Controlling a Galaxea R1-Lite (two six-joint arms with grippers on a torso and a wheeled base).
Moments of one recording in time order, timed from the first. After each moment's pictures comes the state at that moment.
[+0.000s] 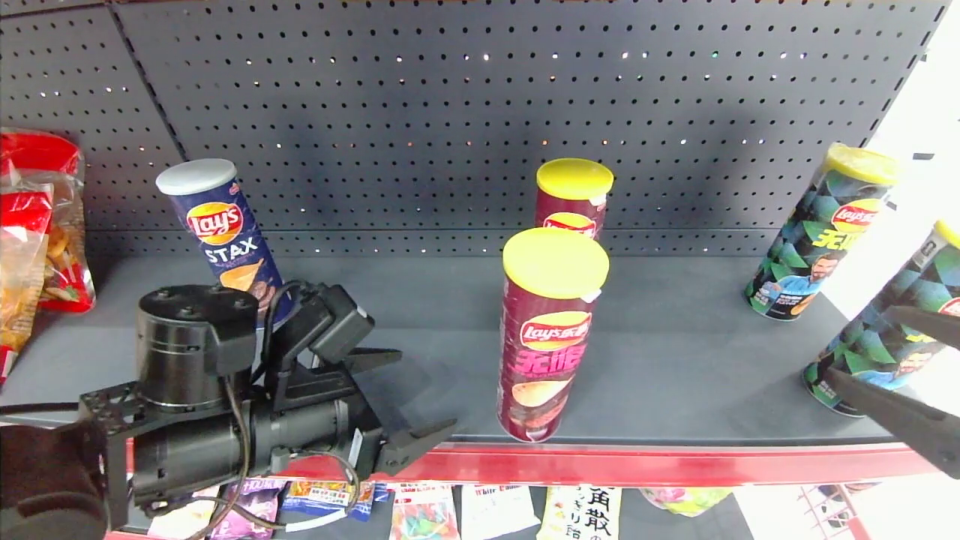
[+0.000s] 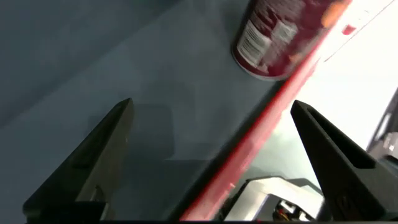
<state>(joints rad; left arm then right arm) -0.58 1.59 -0.51 -0.68 -0.32 0.12 0.28 0.86 -0.47 -0.28 0.18 -0.15</state>
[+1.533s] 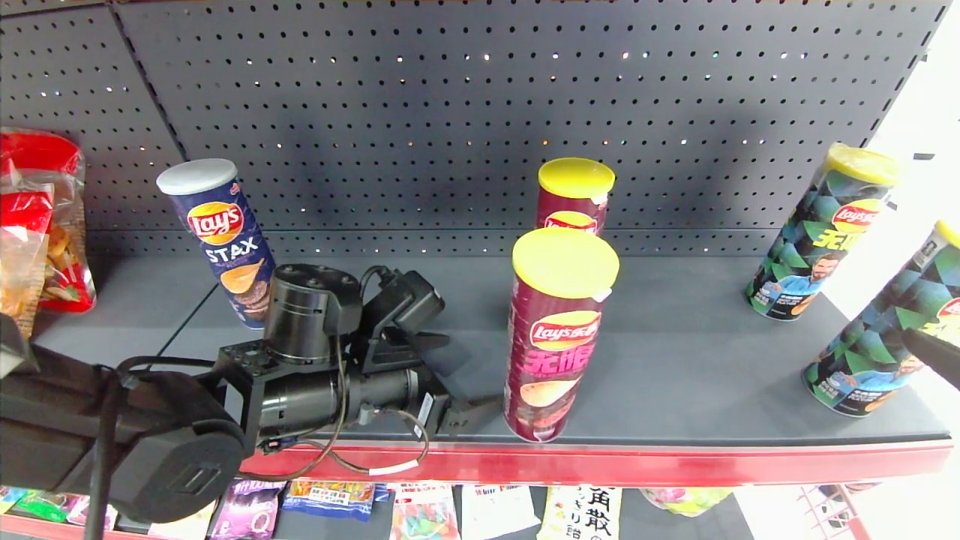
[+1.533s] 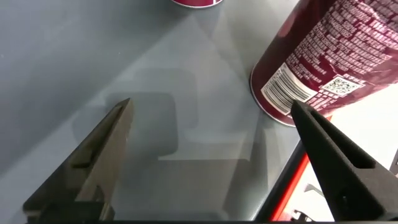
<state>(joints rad) -0.62 1.81 -0.70 -0.68 -0.31 0.13 0.14 0.78 -0.48 -0.28 0.18 -0.09</state>
